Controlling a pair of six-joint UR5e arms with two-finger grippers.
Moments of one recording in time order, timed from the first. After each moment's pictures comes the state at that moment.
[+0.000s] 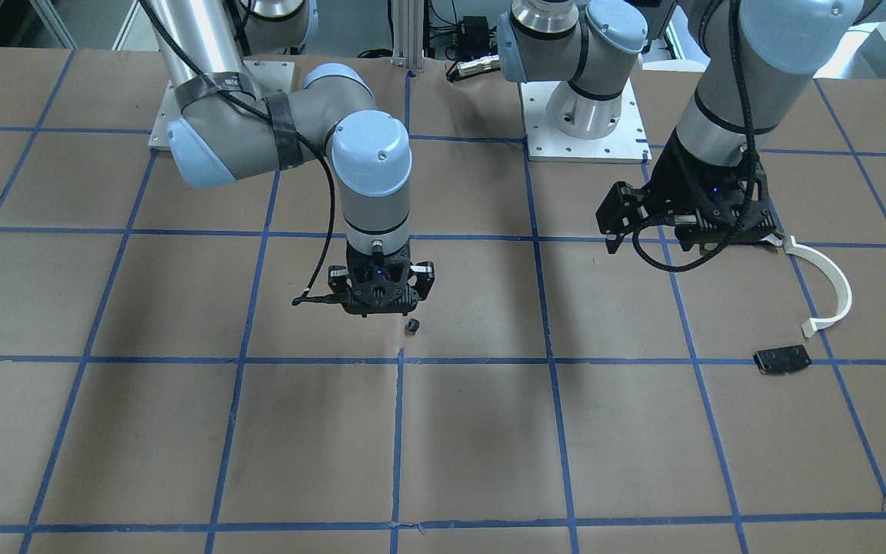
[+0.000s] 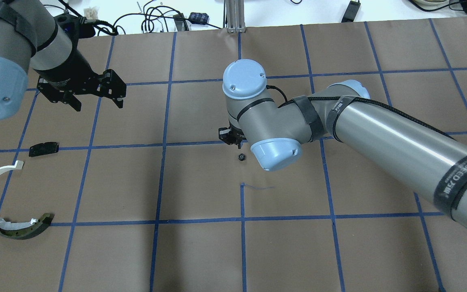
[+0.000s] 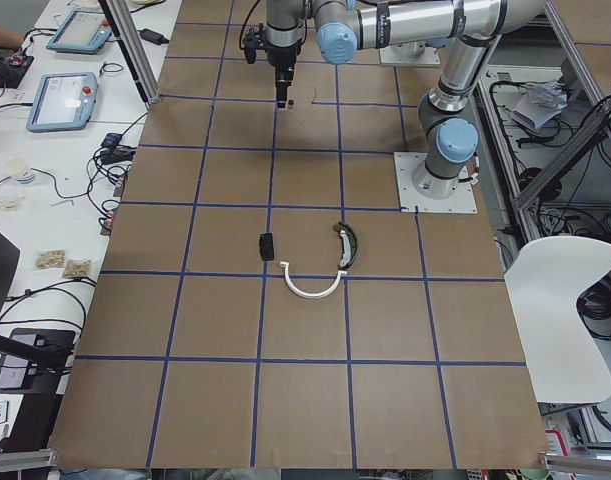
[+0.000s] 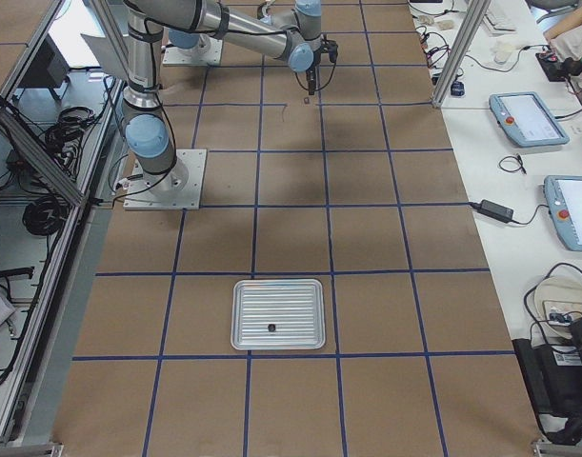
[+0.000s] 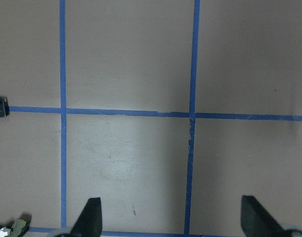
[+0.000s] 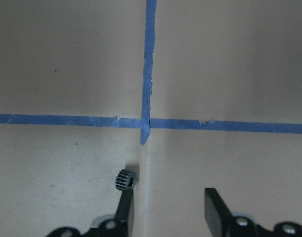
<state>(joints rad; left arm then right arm) -1.47 -1.60 -1.70 -1.39 1.58 0.05 1.95 -1.23 1.77 -2.21 -1.59 0.32</state>
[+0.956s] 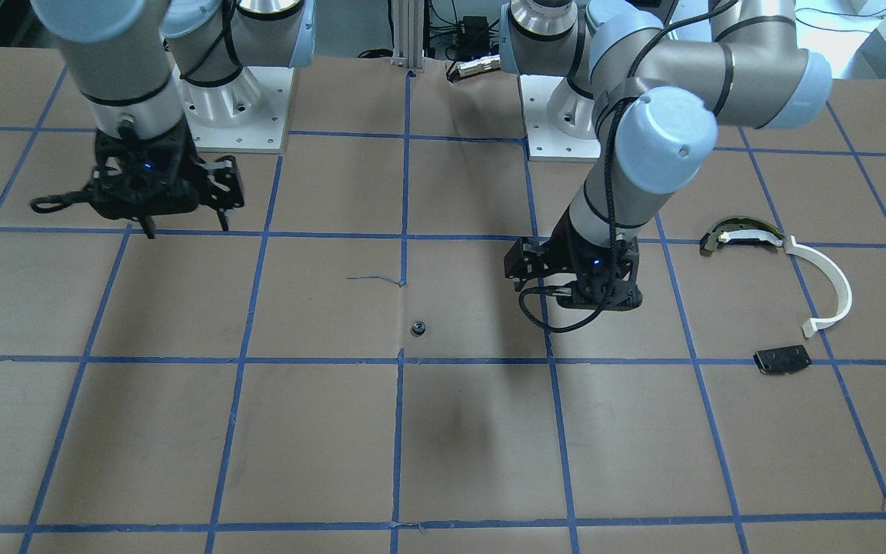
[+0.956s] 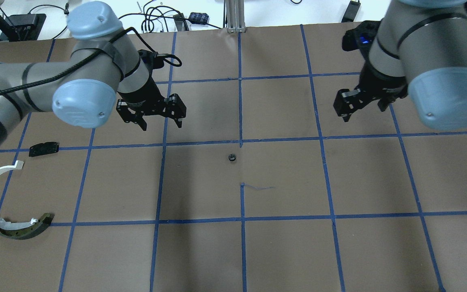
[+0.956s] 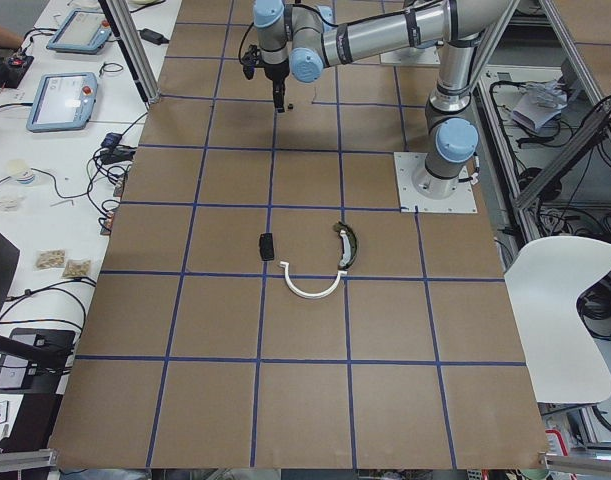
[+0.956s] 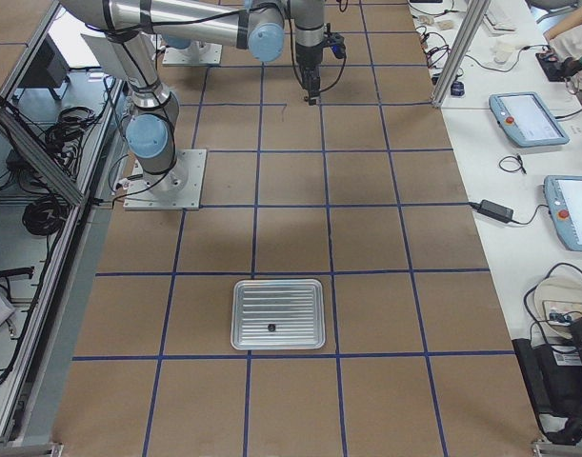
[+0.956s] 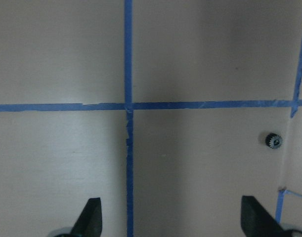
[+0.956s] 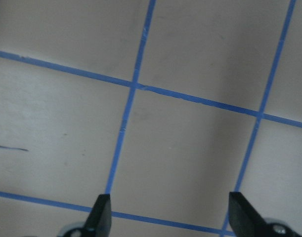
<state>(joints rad) -1.69 -1.82 -1.75 -1.19 1.48 -0.08 1.44 -1.66 1.79 -1.75 -1.66 -0.44</state>
